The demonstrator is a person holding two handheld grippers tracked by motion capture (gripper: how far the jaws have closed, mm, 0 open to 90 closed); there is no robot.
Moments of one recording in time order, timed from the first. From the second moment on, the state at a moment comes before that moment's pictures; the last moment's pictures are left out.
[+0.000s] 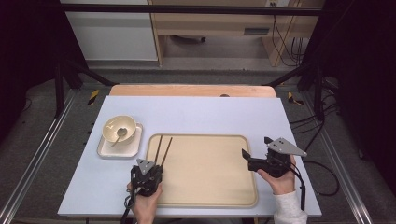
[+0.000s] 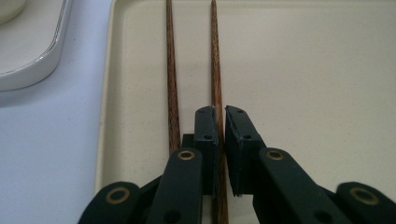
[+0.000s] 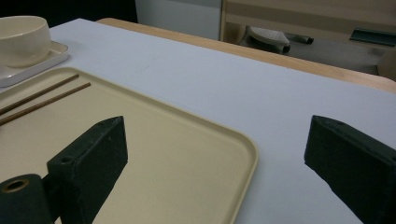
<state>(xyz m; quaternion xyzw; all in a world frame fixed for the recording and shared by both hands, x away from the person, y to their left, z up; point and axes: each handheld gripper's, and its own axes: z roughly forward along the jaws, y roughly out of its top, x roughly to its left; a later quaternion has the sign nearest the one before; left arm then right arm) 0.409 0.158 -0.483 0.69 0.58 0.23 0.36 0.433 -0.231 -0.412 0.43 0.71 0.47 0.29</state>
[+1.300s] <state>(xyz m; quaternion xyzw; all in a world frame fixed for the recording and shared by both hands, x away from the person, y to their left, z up) 0.404 0.172 -0.482 0.74 0.52 0.22 0.37 0.431 -0.232 -0.410 0.43 0.71 0.47 0.29</state>
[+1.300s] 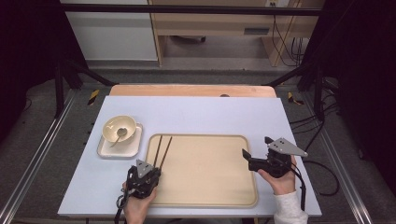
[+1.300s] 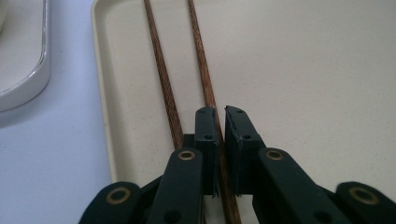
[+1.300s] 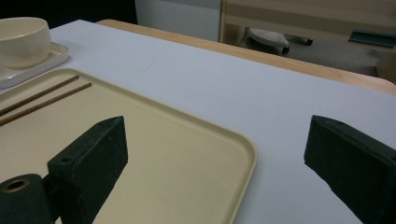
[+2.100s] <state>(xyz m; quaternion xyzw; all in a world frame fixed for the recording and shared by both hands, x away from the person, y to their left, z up) 0.406 0.177 -0.467 0.72 0.51 0.23 0.41 0.431 -0.231 -0.411 0.43 0.71 0.47 0.29</state>
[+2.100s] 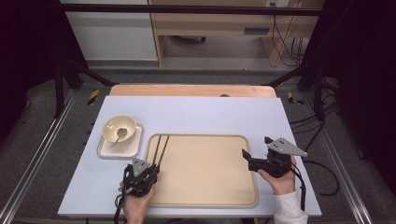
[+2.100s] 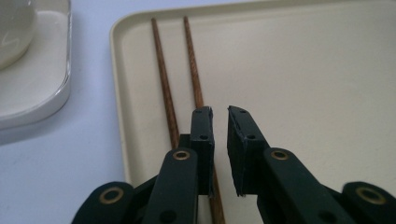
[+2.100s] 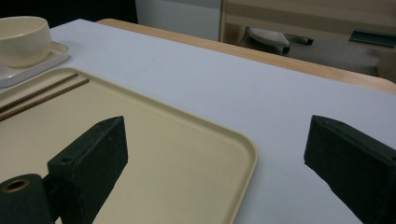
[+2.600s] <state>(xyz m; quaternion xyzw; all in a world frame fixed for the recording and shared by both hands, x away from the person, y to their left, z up) 0.457 0.174 -0.454 0.79 0.40 0.21 0.42 0.431 -0.233 -0.410 0.43 0.71 0.47 0.29</state>
